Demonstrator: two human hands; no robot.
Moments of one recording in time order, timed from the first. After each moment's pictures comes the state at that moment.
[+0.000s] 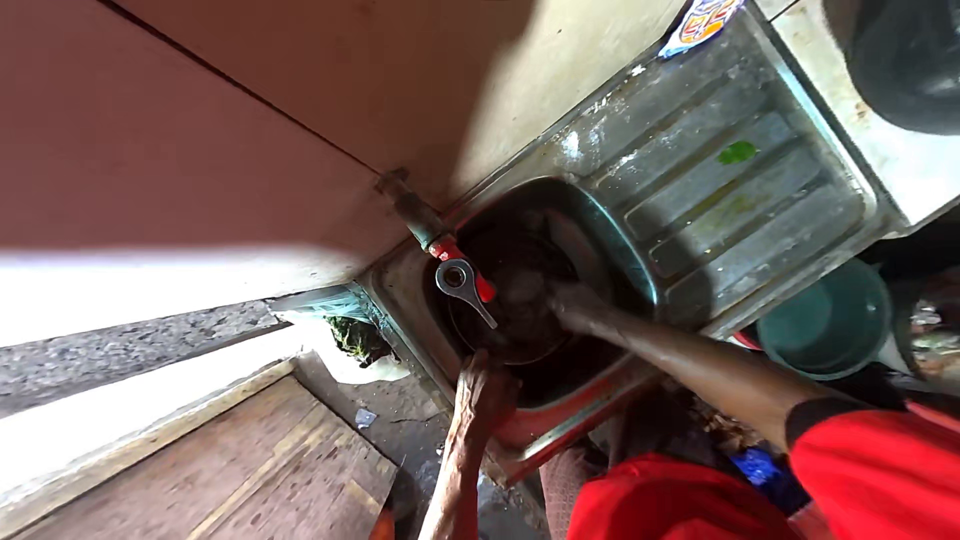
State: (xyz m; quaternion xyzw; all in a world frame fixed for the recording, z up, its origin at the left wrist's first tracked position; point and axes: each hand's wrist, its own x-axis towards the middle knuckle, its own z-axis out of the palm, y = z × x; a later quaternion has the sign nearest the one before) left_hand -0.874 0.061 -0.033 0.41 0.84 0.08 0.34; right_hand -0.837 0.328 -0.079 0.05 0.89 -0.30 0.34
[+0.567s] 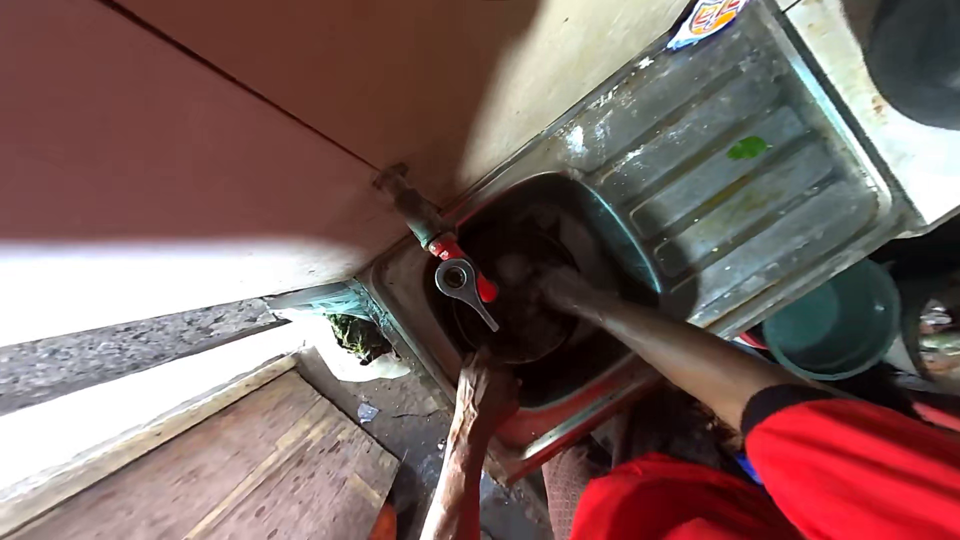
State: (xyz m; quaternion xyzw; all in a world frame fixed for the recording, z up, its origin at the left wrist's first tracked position) left_hand -0.877 0.064 -0.031 0.40 0.84 0.06 0.36; right_hand -0.869 0.325 -0.117 0.01 0.92 -0.29 0.27
